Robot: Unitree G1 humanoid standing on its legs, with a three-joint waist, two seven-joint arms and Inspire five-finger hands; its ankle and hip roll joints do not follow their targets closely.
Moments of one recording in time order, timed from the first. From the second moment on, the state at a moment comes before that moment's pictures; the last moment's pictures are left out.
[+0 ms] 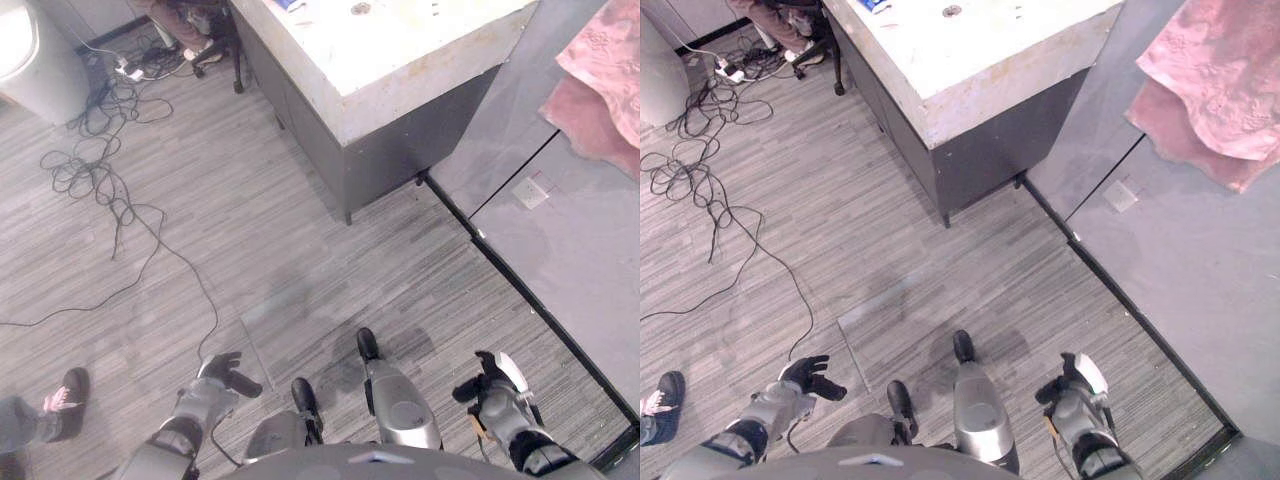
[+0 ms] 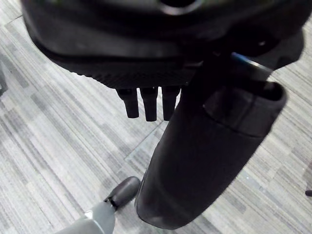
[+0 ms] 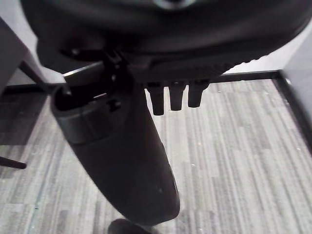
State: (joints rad) left arm -0.17 0.27 -0.24 1.11 -0.15 0.07 0.10; right arm -0.12 -0.39 0.32 1.01 -0.14 0.15 -0.37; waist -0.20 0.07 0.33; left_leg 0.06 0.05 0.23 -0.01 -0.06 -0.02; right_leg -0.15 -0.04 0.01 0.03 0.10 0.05
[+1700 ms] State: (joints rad) left arm -0.13 0.32 -0.15 1.09 -0.19 0.06 0.17; right arm -0.13 -0.41 0.36 0.97 -0.22 0.10 -0.37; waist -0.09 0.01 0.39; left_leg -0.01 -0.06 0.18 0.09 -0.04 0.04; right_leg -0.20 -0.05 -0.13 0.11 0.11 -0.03
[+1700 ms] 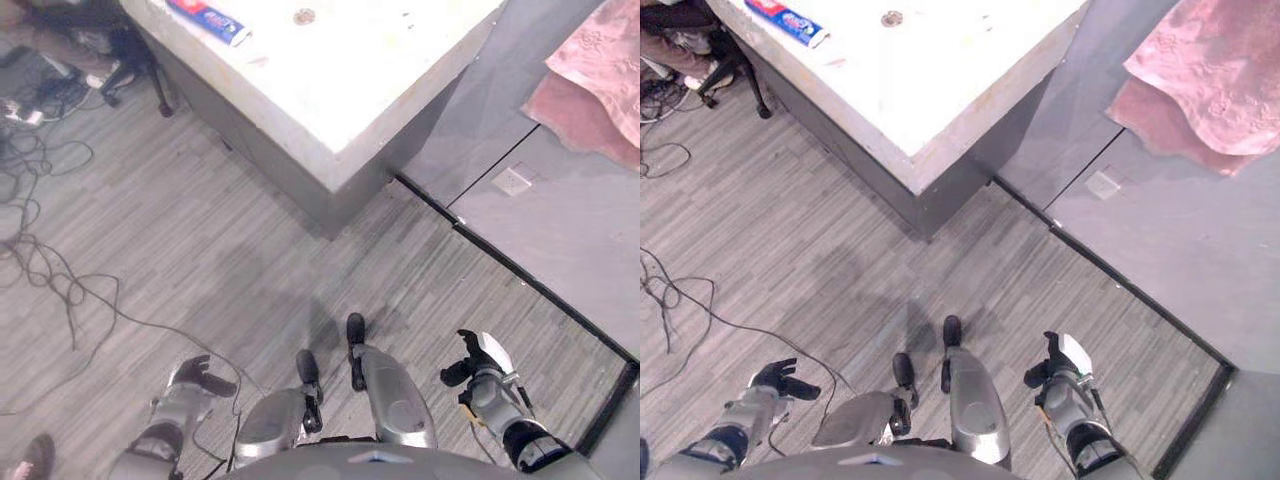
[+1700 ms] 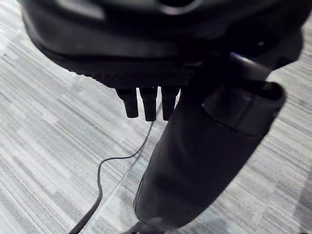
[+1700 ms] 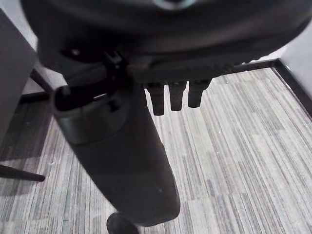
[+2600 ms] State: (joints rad) left arm -0.08 0.36 -0.14 1.15 -0.23 0.06 0.24; right arm -0.16 -0.38 0.34 1.04 -0.19 0.08 -0.40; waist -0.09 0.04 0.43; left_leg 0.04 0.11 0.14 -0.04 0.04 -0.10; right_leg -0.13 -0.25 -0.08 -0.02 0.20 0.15
